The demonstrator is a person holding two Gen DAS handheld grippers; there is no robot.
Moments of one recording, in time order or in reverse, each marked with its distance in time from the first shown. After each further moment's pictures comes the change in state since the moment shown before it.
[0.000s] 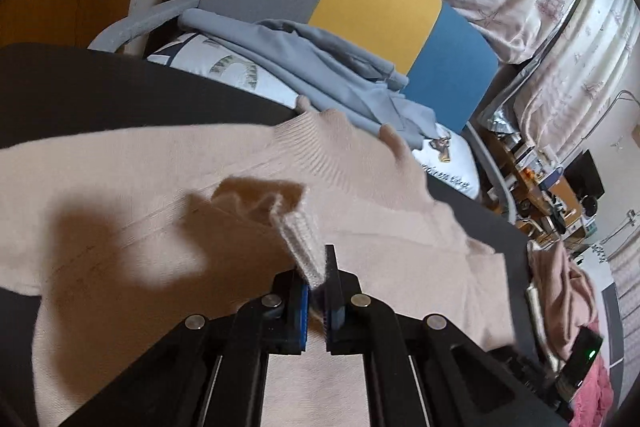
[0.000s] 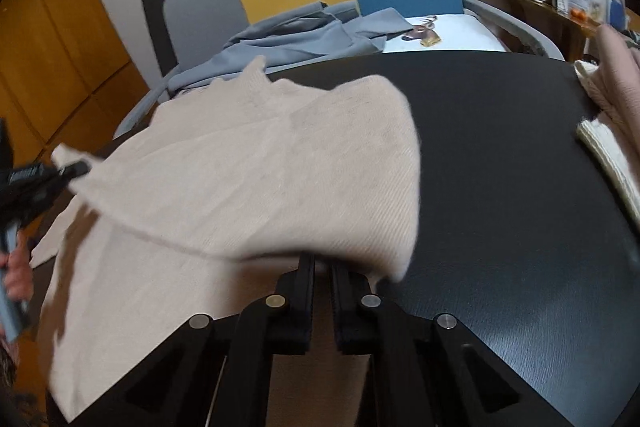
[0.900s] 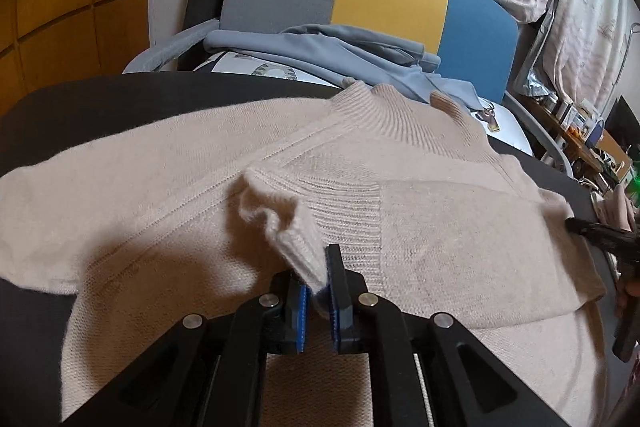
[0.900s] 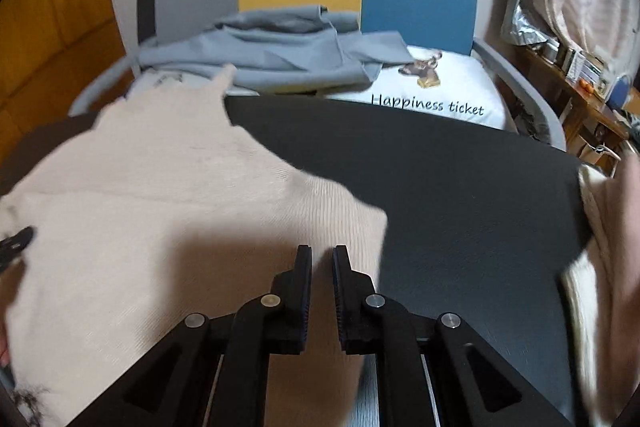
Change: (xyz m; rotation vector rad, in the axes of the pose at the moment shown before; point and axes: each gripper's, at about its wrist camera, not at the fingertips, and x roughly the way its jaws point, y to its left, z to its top) left arm 0.012 0.019 -0.046 0.161 -0.053 0.199; right arm 0.061 0.011 0.087 -0.222 0.080 -0.186
